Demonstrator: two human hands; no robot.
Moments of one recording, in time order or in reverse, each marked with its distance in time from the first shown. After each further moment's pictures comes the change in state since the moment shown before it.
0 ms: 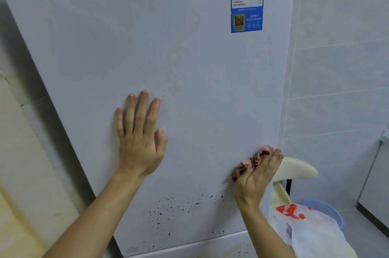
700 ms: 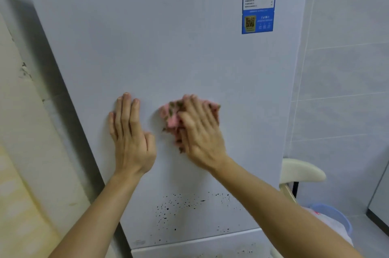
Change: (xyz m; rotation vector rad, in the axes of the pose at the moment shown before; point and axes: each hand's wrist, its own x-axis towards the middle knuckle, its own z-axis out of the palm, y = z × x) left_hand -0.010 -0.018 -0.017 -0.054 0.029 -0.210; right_hand 0.052 -0.164 0.045 0.128 -0.248 -0.945
